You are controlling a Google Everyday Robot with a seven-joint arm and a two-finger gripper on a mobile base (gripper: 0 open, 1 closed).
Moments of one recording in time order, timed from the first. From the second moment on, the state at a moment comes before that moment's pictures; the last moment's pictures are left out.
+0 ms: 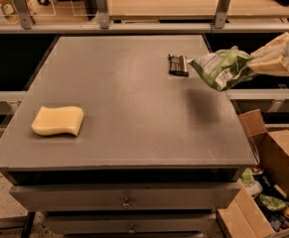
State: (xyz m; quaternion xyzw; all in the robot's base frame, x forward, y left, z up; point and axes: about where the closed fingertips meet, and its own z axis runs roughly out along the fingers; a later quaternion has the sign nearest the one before) arm 0.545 -0.256 0.954 -0.53 0.74 0.01 0.41
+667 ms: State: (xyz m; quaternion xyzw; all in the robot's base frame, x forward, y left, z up) arm 0.607 -0.244 0.958 -0.54 0.71 -0.03 0.45
